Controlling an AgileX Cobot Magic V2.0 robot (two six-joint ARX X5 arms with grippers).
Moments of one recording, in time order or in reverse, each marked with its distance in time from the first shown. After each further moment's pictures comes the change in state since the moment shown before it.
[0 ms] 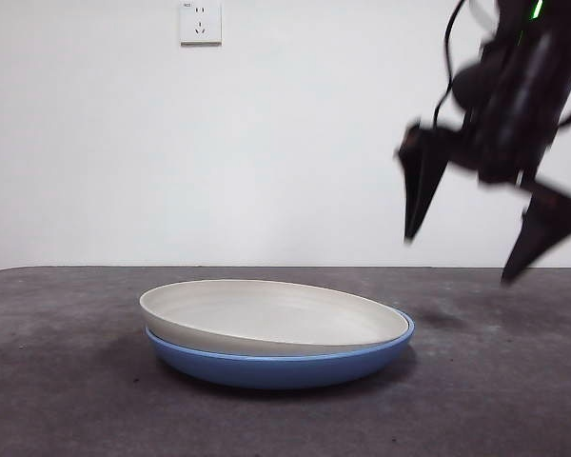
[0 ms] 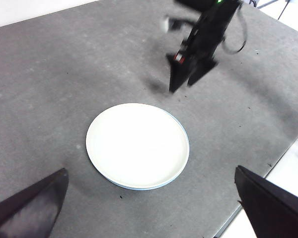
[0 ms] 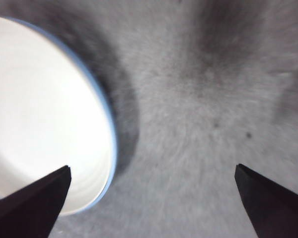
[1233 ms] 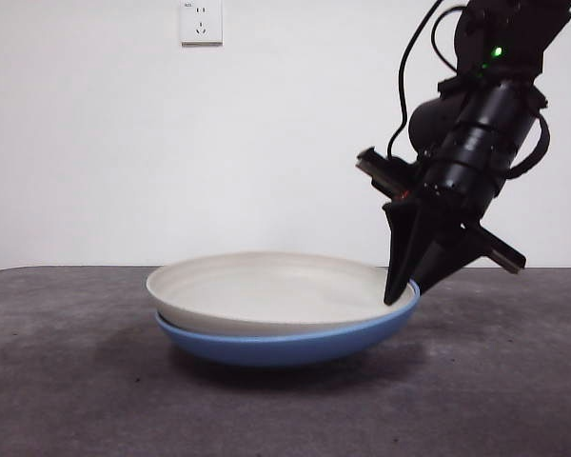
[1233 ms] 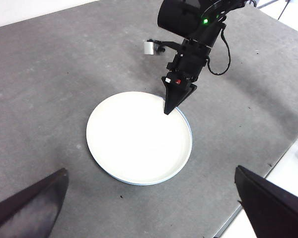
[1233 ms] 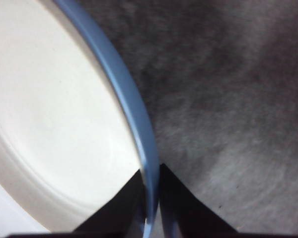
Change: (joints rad) left arm 0.000 0.000 0.000 0.000 0.000 0.000; right arm 0.094 0.140 -0.050 0.136 -0.167 -0.005
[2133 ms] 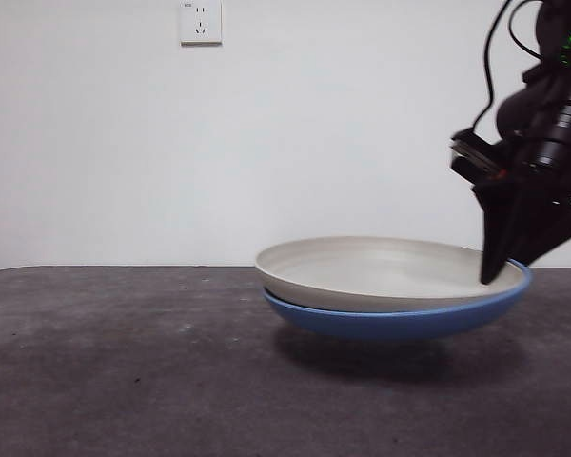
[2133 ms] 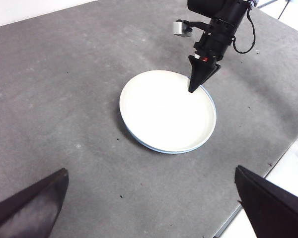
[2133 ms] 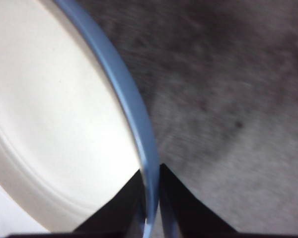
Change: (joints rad) left arm 0.000 0.000 0.000 -0.001 0.000 0.000; right arm -0.194 -0.075 -0.004 -0.166 0.028 -0.217
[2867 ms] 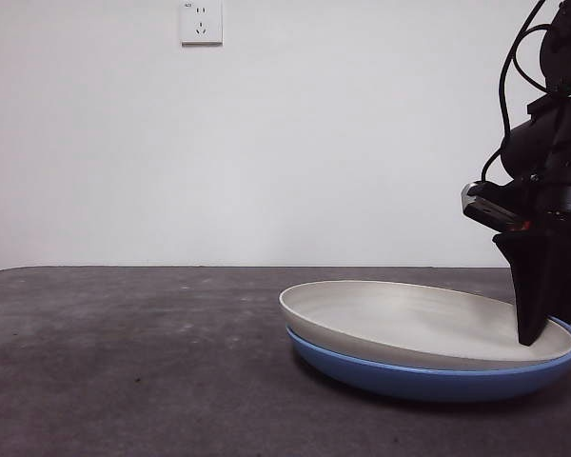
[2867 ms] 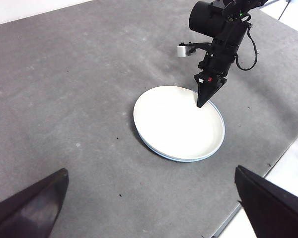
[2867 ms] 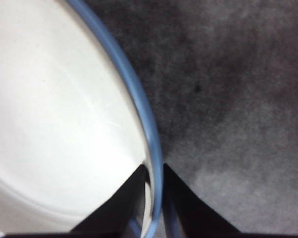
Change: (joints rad) left arm 0.000 0.000 0.000 -0.003 0.000 -0.008; right arm -0.006 0.001 -0.148 0.080 0.135 -0.005
